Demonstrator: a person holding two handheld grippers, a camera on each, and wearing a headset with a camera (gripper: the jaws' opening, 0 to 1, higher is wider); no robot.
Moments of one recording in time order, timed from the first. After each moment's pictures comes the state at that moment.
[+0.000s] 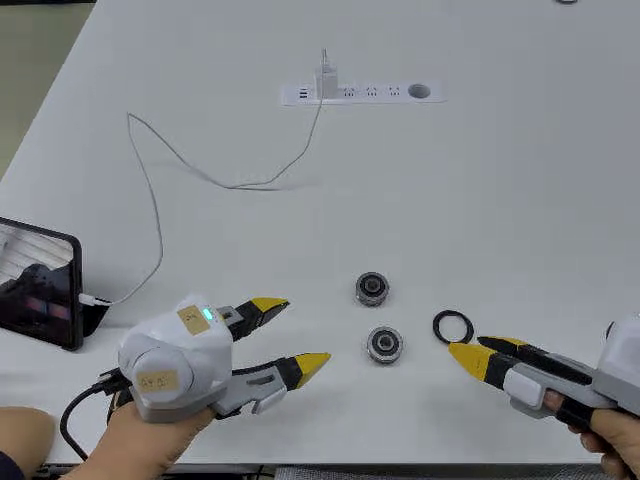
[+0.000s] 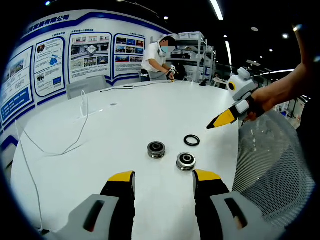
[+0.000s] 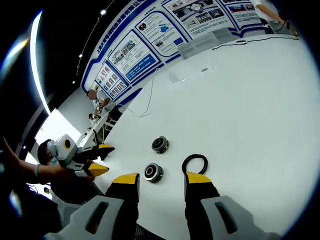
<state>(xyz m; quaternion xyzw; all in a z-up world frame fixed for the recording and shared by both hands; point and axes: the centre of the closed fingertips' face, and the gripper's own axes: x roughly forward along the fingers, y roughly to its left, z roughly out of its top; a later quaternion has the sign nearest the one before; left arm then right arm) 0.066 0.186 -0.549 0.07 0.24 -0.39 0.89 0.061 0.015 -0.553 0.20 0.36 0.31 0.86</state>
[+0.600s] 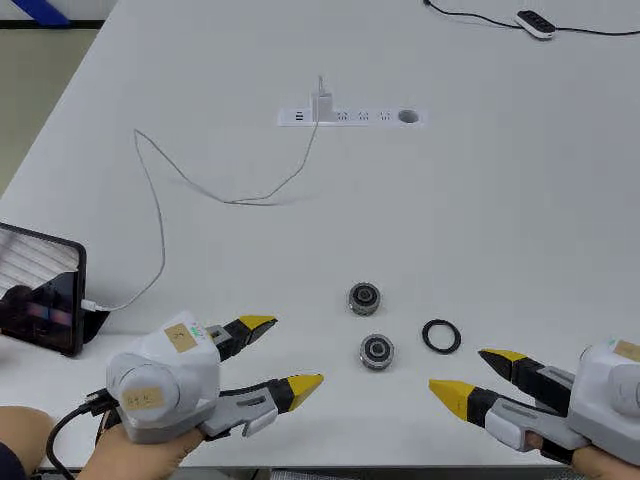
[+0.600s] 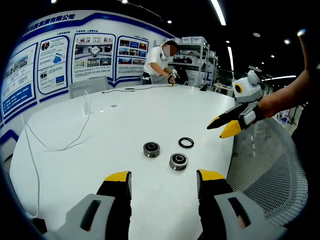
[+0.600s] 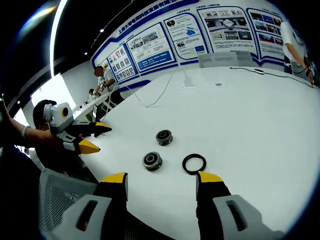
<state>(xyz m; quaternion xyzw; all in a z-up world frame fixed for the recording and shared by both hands) 0.049 0.188 -0.540 0.04 0.23 -0.39 0.89 0.038 0.013 -0.554 0.03 0.32 0.33 0.89</state>
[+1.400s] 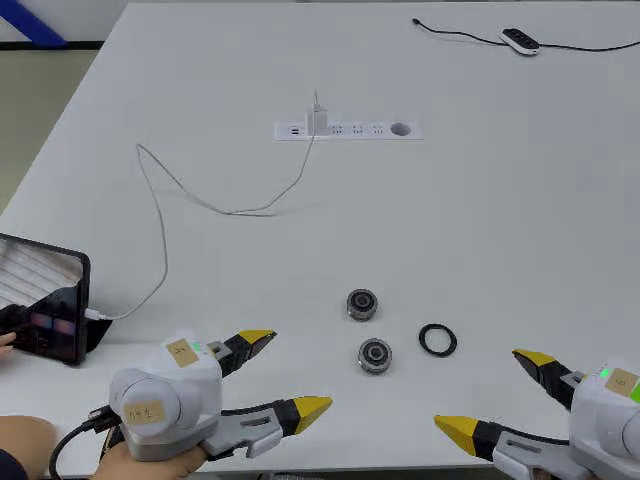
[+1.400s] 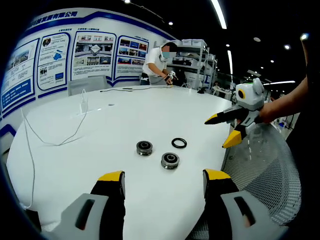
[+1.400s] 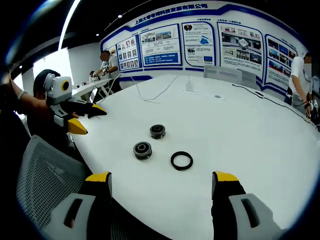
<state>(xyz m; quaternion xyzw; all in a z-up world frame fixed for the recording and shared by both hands) 0.035 0.183 -0.540 0.02 0.24 -0.40 0.89 0.029 -0.002 -0.556 -0.07 0.28 0.33 0.90</state>
